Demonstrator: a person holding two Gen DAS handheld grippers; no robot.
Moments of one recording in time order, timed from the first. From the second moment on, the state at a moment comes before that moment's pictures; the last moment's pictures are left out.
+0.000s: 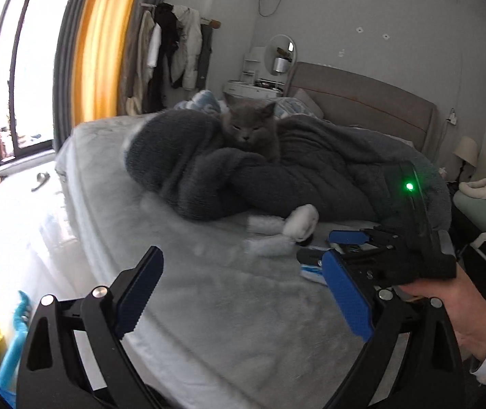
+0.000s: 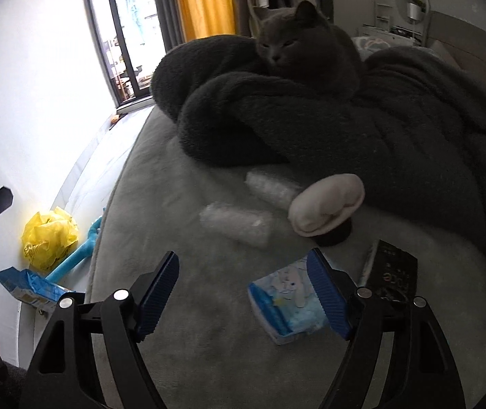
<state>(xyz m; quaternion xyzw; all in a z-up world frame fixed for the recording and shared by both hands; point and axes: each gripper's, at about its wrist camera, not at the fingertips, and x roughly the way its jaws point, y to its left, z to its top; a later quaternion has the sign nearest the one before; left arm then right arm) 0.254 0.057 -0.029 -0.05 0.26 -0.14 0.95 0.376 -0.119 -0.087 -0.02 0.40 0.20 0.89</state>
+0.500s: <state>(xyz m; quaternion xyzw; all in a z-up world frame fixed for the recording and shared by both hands) 0.289 0.001 -0.059 -0.03 0.30 -0.21 0.93 0.409 -0.200 -0.118 0.06 0.41 0.09 0.90</state>
